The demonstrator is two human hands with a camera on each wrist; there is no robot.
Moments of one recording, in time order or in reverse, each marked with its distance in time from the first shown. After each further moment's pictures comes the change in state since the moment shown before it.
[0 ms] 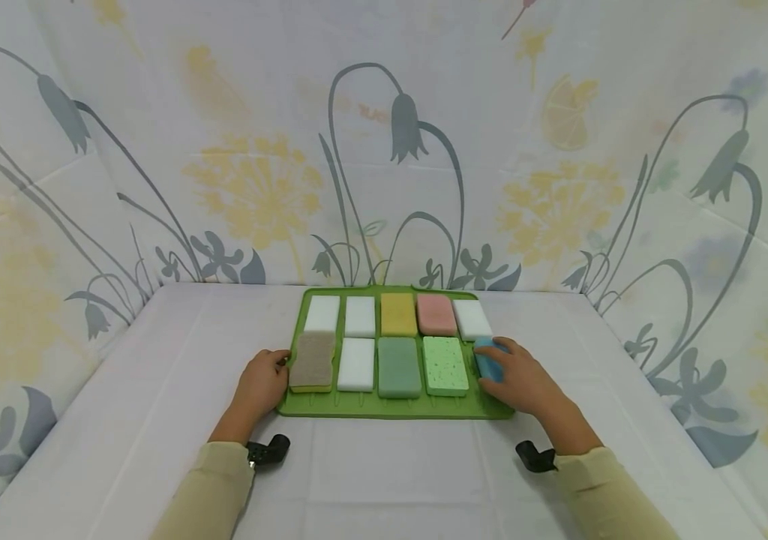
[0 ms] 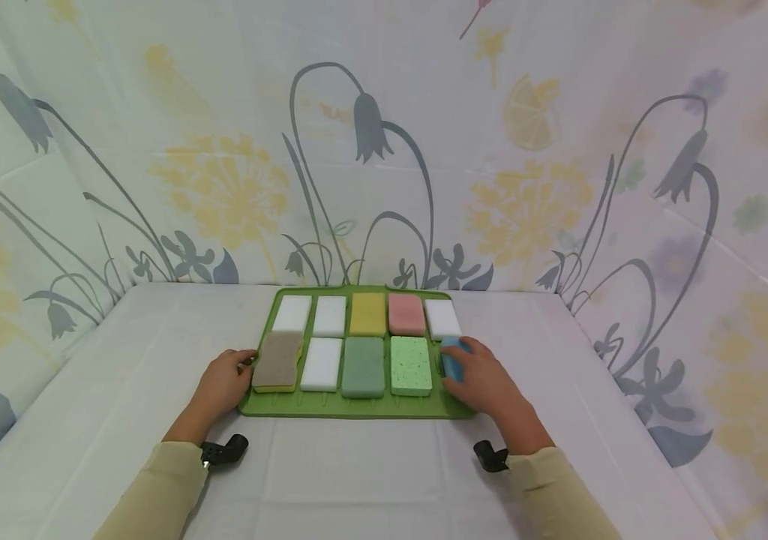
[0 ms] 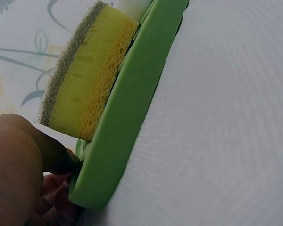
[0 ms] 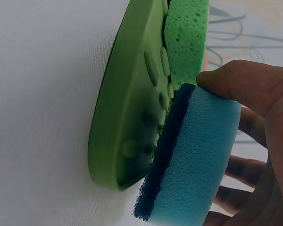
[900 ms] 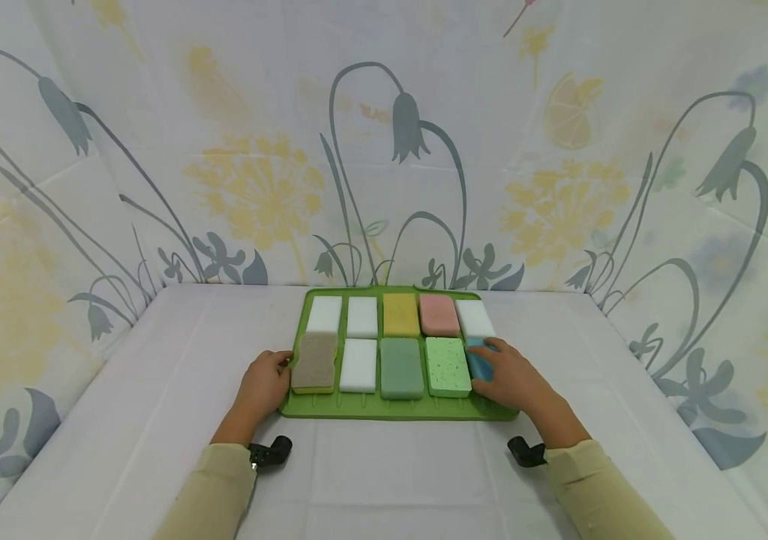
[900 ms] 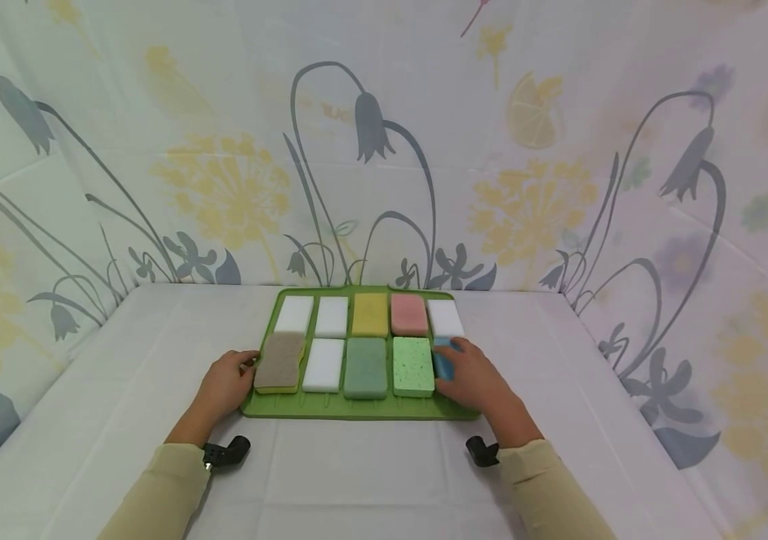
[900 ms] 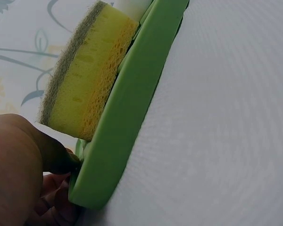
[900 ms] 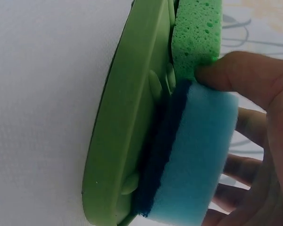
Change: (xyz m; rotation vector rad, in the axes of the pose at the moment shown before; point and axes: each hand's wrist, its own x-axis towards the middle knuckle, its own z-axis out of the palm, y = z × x) left_hand 0.000 -0.001 0.001 0.000 0.008 0.007; right_hand 0.015 -0.005 0.011 0.019 -0.053 0.001
